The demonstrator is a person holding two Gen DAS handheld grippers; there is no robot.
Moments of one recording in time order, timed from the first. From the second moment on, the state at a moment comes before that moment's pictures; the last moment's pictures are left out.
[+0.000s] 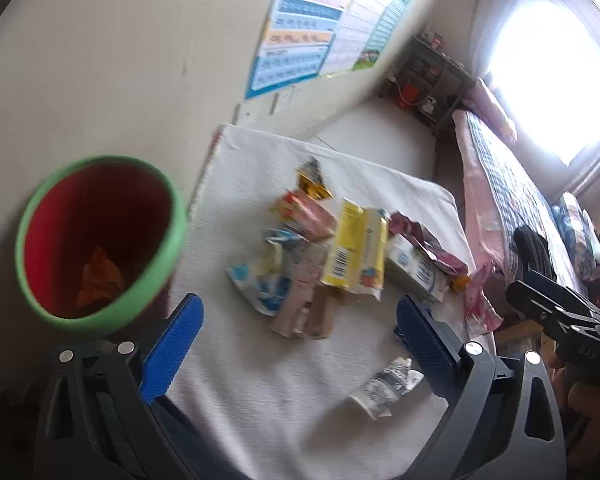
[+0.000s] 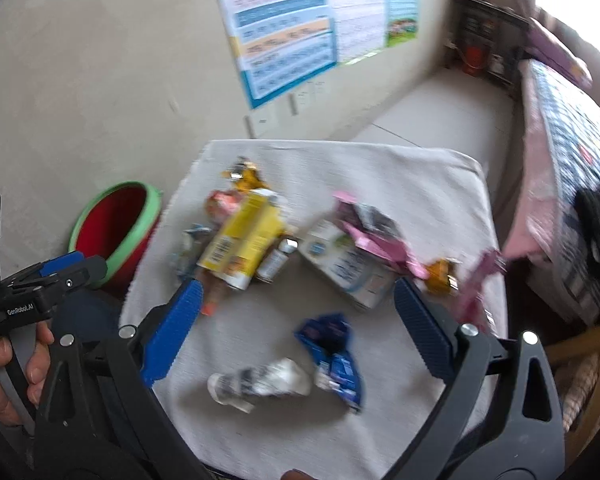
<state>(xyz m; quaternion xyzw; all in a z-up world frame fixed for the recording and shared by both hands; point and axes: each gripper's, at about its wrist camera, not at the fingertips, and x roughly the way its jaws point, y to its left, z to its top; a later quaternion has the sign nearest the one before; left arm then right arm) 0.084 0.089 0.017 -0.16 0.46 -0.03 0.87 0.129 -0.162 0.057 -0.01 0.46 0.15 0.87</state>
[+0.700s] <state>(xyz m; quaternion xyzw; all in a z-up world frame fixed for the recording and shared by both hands) 0.143 -0.013 0.011 -0.09 0.49 -0.07 0.86 0.144 -0.310 0.014 0.06 0.49 0.03 0.87</state>
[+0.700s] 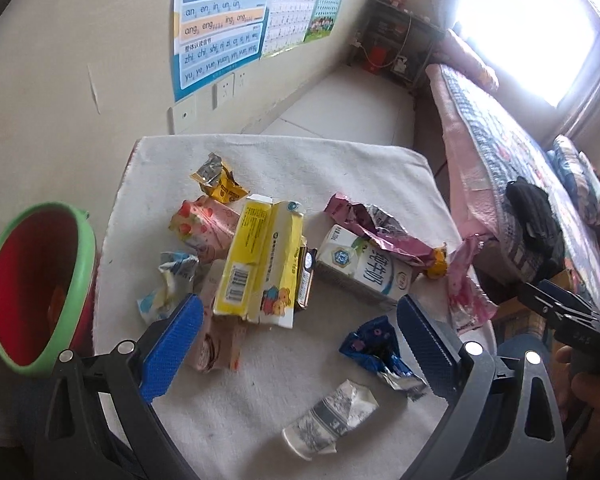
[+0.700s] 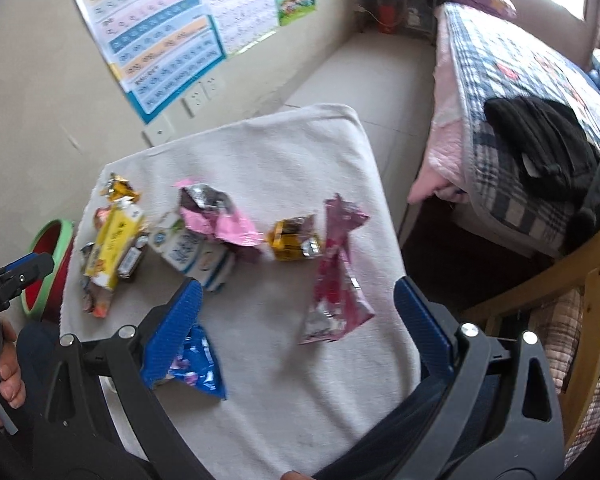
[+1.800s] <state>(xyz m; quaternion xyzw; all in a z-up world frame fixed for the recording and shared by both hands) 0.210 -0.011 -0.064 -0.04 0.58 -0.04 0.82 0.205 -0.330 -0.094 0.09 0.59 0.04 0.80</state>
